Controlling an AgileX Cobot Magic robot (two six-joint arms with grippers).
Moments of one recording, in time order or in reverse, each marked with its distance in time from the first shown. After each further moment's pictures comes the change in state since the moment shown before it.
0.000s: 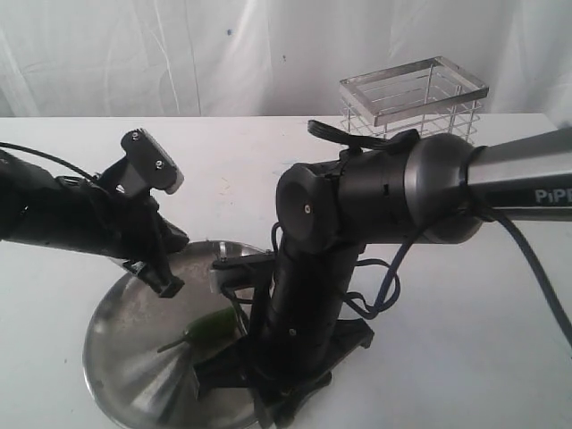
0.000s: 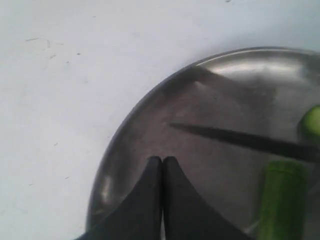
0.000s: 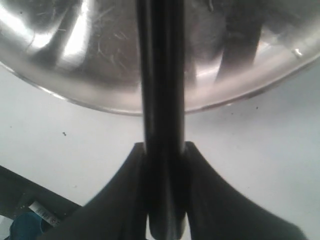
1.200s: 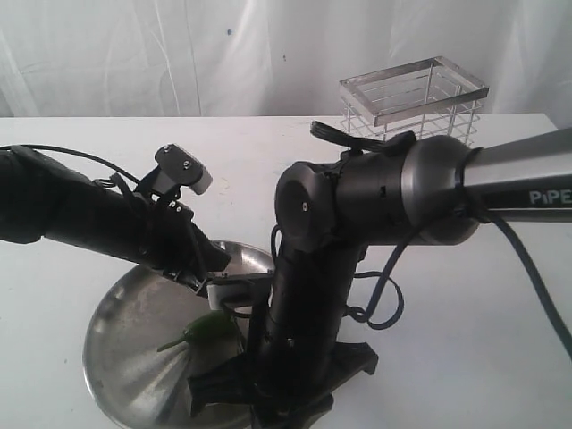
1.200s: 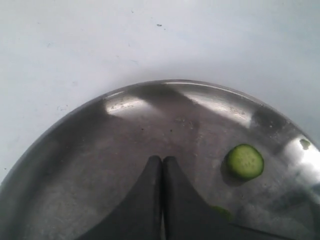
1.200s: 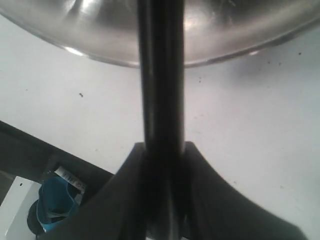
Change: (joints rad) left arm 0.000 0.131 -0.083 -0.157 0.218 -0.006; right arm 0.000 0.014 0.000 0.091 0.107 0.000
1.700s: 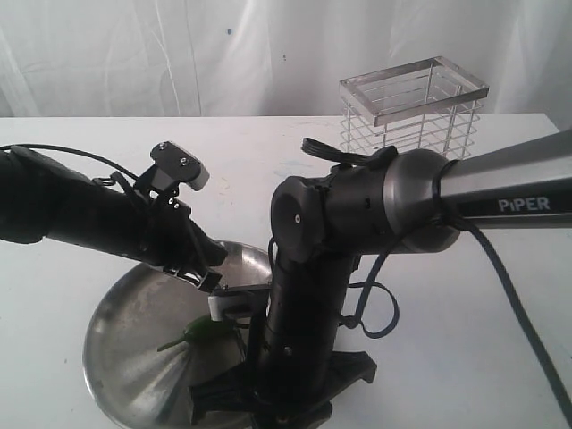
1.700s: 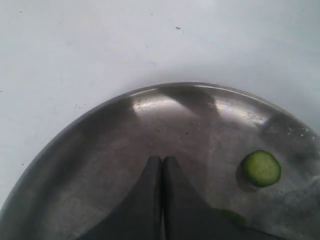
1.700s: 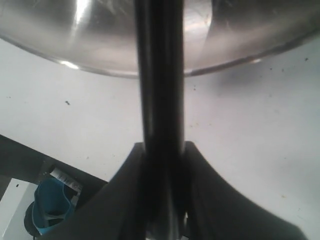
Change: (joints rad) left arm 0.000 0.007 0.000 -0.027 -0.042 0.002; right arm 0.000 0.039 0.000 0.008 -0.007 0.000
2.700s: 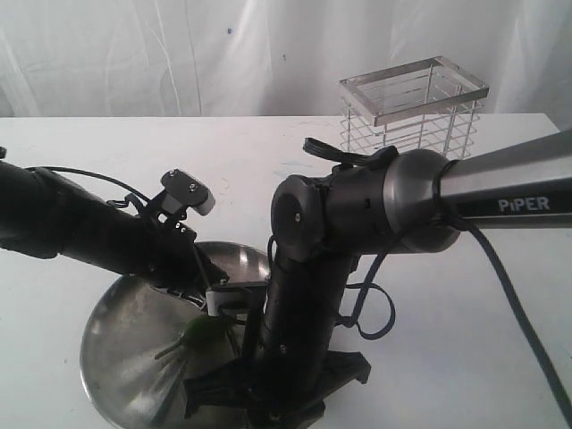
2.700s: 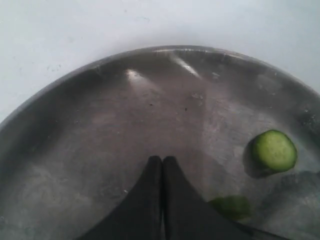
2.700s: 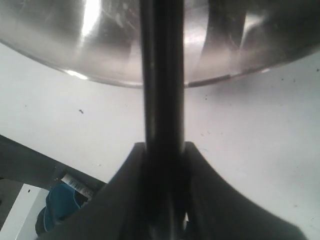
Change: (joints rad) left arm 0.000 0.095 -0.004 -0.004 0.017 0.006; right arm 0.000 0.001 0.000 0.028 -0.027 -0.009
